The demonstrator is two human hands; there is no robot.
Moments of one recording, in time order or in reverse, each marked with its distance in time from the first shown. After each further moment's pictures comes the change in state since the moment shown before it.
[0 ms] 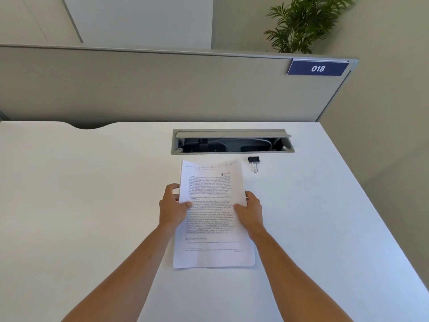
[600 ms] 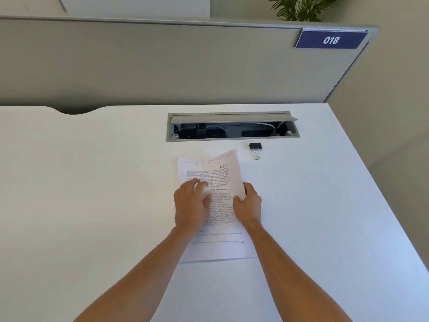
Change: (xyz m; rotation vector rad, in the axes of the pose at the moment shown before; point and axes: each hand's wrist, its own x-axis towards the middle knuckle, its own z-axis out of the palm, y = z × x) left_hand -0.002 -0.019 0.059 0.653 0.104 0.572; right_hand 0.021 0.026 0.013 -0.163 0.068 -0.041
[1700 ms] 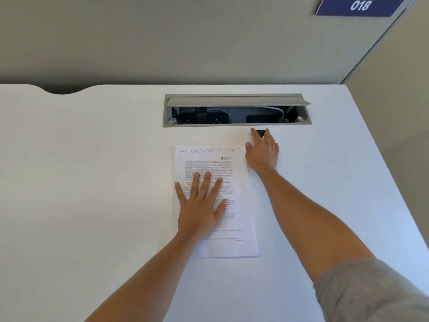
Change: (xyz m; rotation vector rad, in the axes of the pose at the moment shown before) left_hand -0.018 0.003 0.034 0.304 -0.344 0.049; right_hand 0.142 -0.022 -0.011 -0.749 0.092 -0.203
